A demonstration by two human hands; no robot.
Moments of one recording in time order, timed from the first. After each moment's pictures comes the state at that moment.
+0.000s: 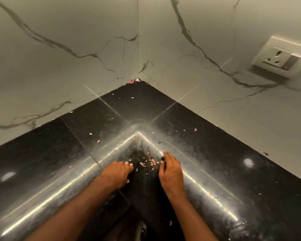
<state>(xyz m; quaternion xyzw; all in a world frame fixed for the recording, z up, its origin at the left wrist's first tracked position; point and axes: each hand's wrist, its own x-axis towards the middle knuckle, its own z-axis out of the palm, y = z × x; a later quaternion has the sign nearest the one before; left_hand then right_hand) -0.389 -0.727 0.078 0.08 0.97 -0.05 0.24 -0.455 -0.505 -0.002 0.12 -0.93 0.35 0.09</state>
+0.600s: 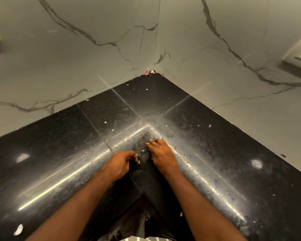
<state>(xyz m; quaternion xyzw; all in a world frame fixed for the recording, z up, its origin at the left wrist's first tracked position) -0.352 -0.763 0.062 -0.11 0.93 0.35 0.06 -0.481 -0.571 -0.002 0.41 -0.88 0.23 0.10</state>
